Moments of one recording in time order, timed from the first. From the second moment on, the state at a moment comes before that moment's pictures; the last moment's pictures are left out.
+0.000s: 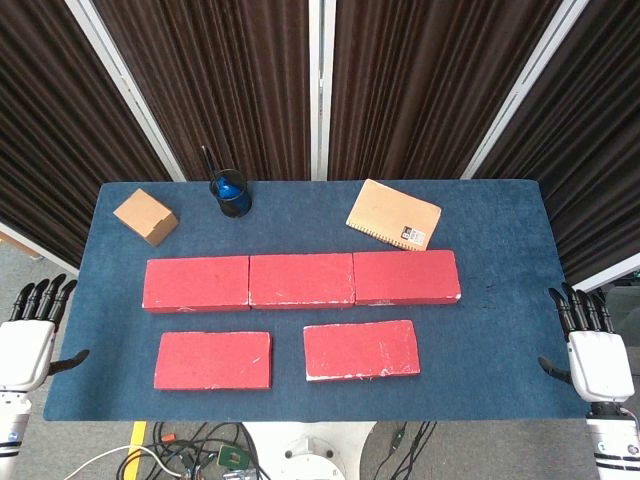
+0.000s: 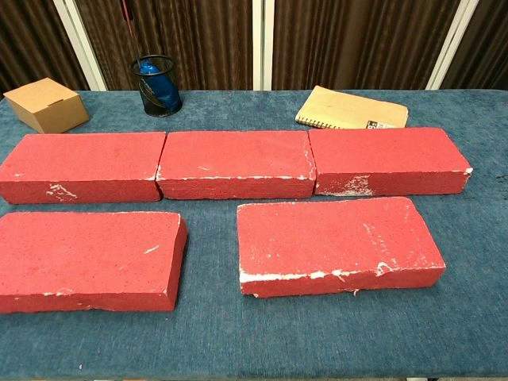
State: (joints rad) left arm -0.10 -1.13 -0.04 -1.63 1.49 1.49 0.13; right arm 0.07 -1.14 0.07 -1.62 -1.49 1.49 -0.13
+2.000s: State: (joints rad) left arm -0.36 -1.42 0.03 -1.71 1.25 0.97 0.31; right arm 0.07 -1.13 0.08 -1.59 -1.46 1.47 -0.07
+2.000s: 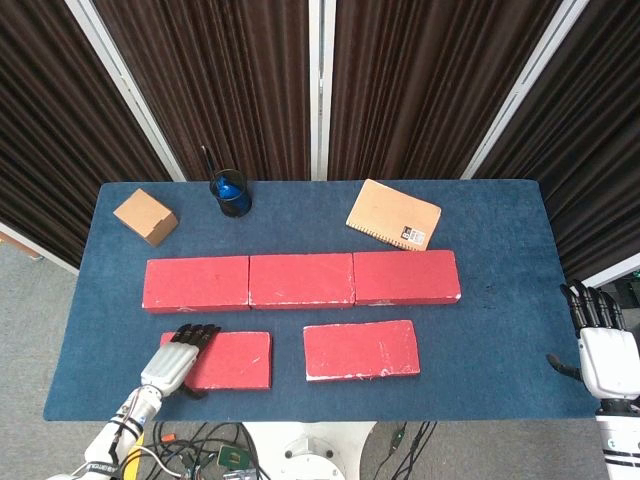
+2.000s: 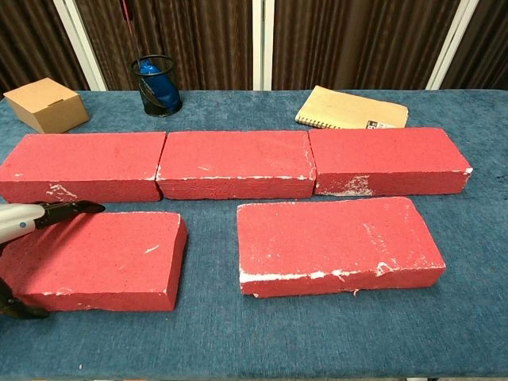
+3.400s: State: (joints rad) left arm -0.71 -1.38 -0.22 -1.52 0.89 0.77 0.31; right arm 0.09 -1.14 0.09 -1.57 -1.43 1.44 -0.08
